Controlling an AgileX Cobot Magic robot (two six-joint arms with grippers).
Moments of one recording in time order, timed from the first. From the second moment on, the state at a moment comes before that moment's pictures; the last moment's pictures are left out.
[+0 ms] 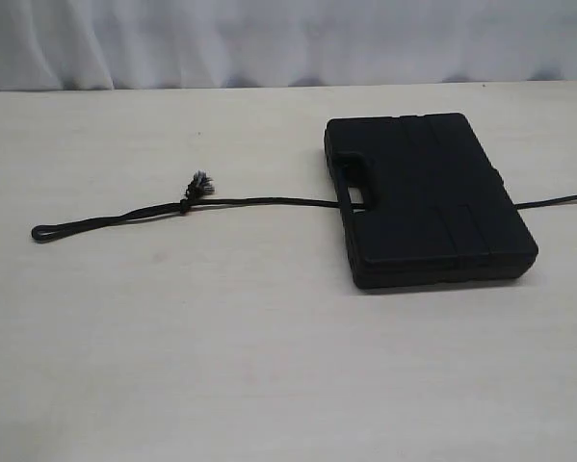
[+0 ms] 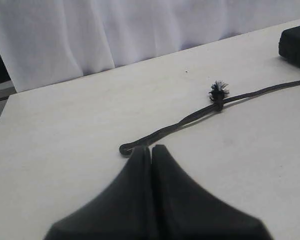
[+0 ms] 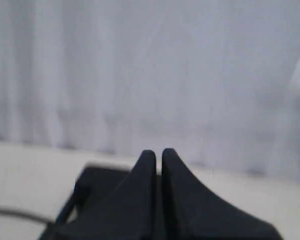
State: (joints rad) left arm -0.13 0.00 0.00 -0.04 0.35 0.16; right arm 0.10 0.01 0.00 -0.10 -0.02 -0.02
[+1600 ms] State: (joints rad) left arm -0.13 0.00 0.00 -0.04 0.35 0.16; right arm 0.51 2.02 -1.61 -0.20 0.88 0.29
